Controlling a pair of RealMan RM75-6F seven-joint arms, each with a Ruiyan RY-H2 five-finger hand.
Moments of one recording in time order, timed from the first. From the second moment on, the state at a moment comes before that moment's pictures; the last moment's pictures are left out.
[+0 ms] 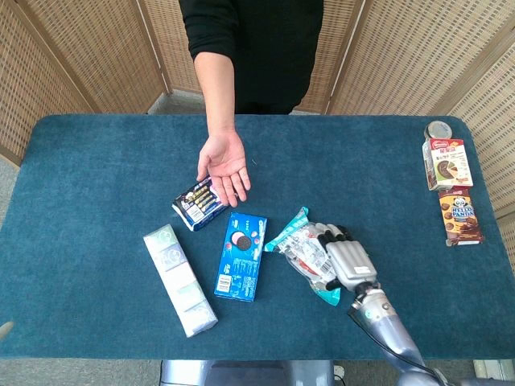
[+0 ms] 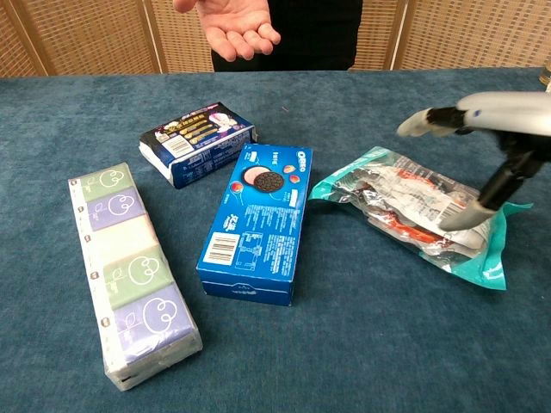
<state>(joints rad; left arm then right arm) 0.14 -0.88 0.08 -1.68 1.72 1.78 -0.25 0.57 -1.31 0.23 -2.11 -0.74 1.10 -0.69</state>
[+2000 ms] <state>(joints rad) 0.15 -0.88 0.07 -1.67 1.70 1.77 -0.28 0.73 -1.17 0.32 -2.26 -0.98 1.47 -0.70</state>
